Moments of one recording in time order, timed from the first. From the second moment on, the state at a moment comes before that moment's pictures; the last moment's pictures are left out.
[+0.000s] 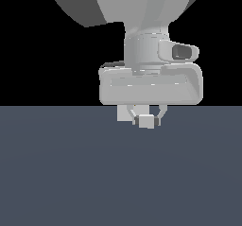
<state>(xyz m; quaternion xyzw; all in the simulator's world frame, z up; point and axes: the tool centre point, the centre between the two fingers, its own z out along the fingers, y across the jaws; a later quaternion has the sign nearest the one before) -0.037 -0.055 0.066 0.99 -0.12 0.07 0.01</state>
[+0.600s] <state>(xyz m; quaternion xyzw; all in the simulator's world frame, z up) -0.005 -0.047 0.094 1.00 0.00 0.07 0.00</state>
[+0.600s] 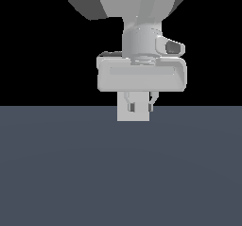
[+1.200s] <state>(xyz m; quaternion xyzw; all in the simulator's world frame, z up) 0.002 -0.042 0.100 1.00 0.03 0.07 0.00</state>
